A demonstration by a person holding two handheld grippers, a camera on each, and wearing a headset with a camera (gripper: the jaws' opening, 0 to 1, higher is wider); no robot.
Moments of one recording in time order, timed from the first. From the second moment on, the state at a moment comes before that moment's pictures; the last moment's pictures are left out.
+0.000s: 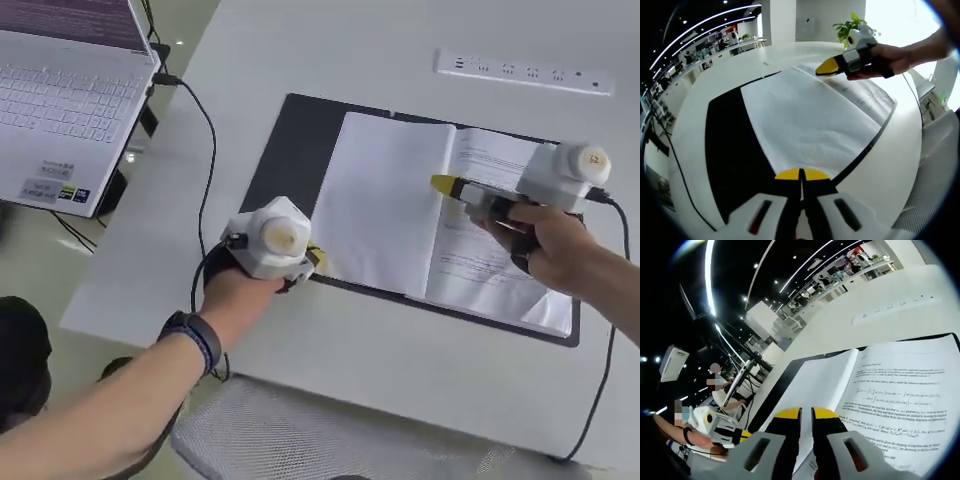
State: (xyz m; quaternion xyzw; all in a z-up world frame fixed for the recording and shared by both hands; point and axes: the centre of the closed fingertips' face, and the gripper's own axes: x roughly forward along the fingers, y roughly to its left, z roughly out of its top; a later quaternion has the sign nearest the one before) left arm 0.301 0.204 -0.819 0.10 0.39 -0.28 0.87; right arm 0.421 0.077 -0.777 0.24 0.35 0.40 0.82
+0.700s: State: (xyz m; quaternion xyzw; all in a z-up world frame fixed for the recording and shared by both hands) left arm 0.300 0.204 -0.819 0.10 0.40 -0.28 0.87; right arm 0.442 0.076 -0.786 0.27 0.35 0.37 0.82
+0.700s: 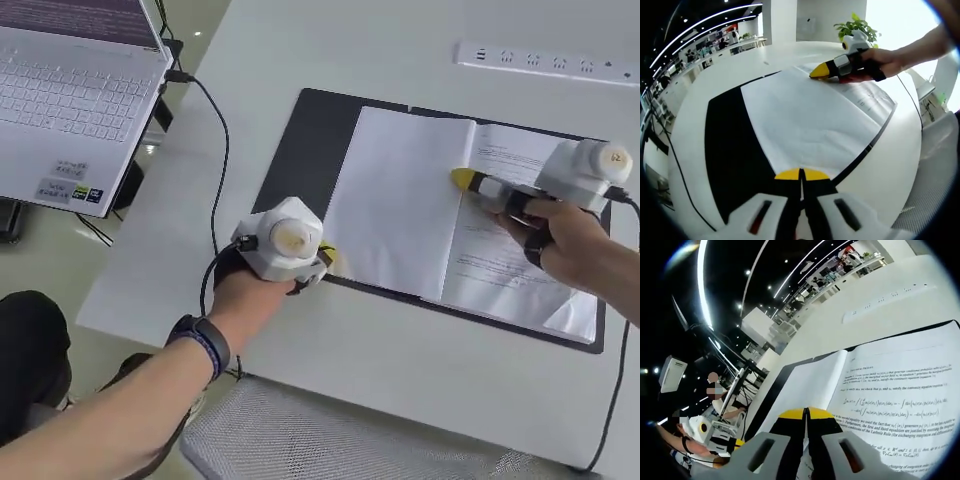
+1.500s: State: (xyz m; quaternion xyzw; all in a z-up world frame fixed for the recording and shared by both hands) left arm 0.296 0.201 -0.810 0.10 0.39 -0.28 0.87; right arm 0.514 0.067 -0.791 0.36 0.30 0.29 0.83
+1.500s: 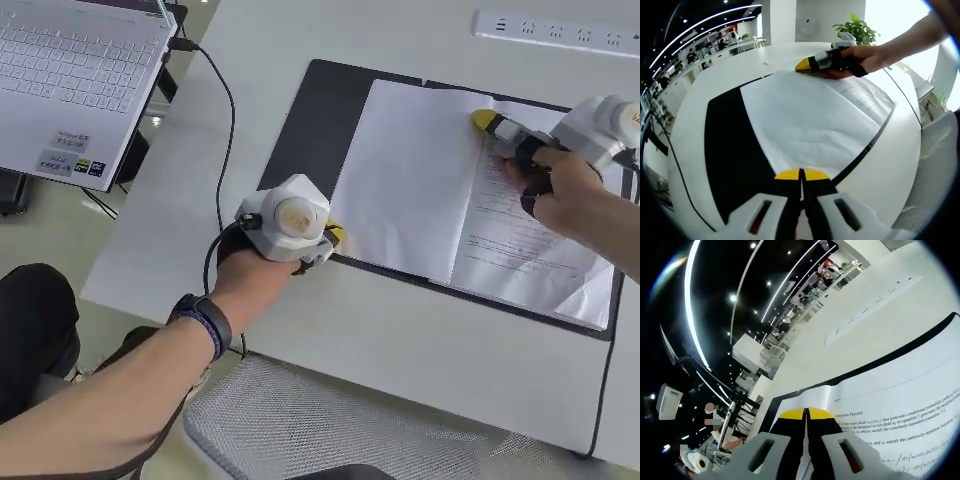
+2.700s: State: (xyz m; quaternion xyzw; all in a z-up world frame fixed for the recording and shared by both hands) left arm 0.303 0.206 -0.821 0.07 0.40 -0.28 0.87; right arm 0.464 0.076 -0.794 0.32 0.31 0.35 0.82
